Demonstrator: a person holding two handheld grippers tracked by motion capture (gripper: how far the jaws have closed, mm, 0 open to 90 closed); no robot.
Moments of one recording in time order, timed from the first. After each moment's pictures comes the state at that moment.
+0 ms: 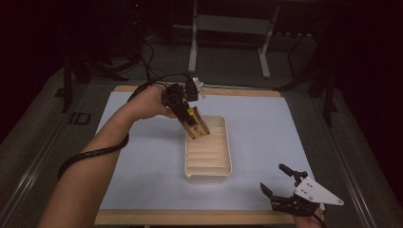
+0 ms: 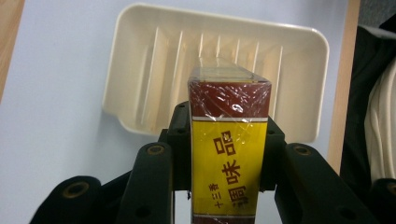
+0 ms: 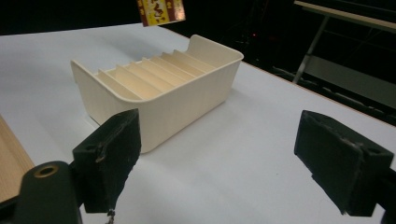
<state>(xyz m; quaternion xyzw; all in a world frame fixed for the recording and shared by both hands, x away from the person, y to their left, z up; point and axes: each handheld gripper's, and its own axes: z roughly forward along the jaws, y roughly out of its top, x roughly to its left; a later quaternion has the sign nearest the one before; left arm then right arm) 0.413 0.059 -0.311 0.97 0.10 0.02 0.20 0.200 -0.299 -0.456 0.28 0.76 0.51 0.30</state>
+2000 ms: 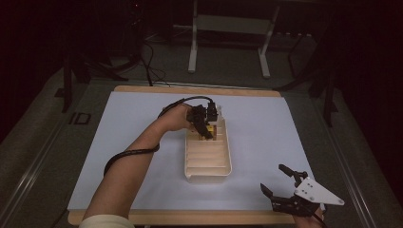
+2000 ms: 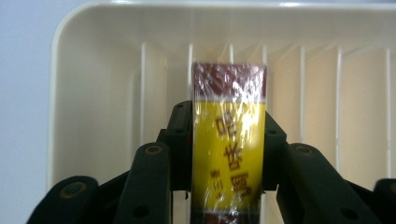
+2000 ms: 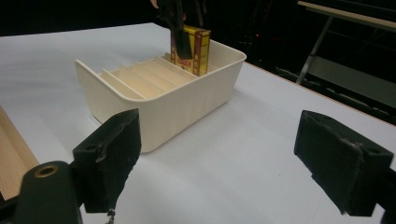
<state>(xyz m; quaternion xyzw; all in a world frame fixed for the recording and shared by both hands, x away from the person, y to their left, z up) 0.449 -0.002 -0.422 0.98 0.03 0.01 0.18 0.200 -0.300 -0.456 0.28 0.76 0.51 0.29</state>
